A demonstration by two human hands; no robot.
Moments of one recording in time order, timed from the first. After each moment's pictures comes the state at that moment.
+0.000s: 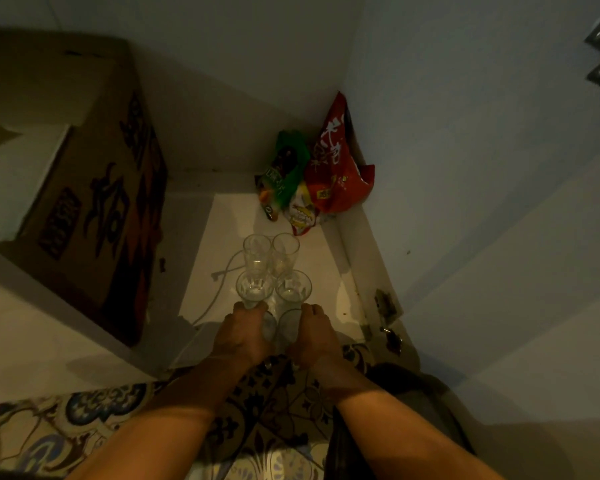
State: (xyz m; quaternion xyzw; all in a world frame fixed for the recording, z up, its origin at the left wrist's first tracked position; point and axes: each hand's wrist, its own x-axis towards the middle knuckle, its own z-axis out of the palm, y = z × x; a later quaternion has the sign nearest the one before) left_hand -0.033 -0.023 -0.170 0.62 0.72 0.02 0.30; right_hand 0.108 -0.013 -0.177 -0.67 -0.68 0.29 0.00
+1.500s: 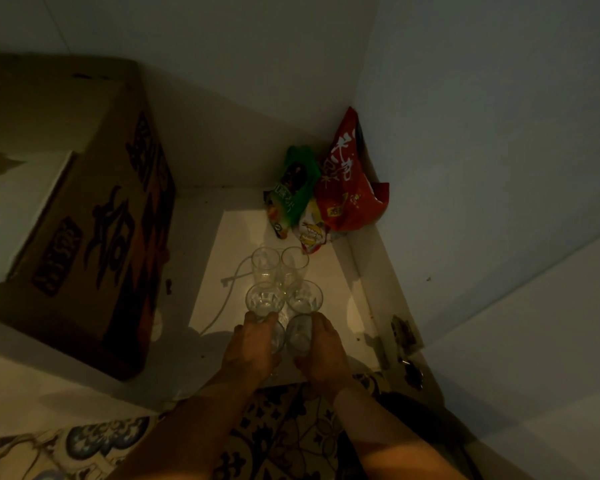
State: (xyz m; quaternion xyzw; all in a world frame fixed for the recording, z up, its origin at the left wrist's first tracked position) left_hand -0.041 0.008 -0.188 0.64 0.71 0.03 0.28; right_hand 0.106 0.012 -0.202 -0.65 -0.67 0.32 0.18
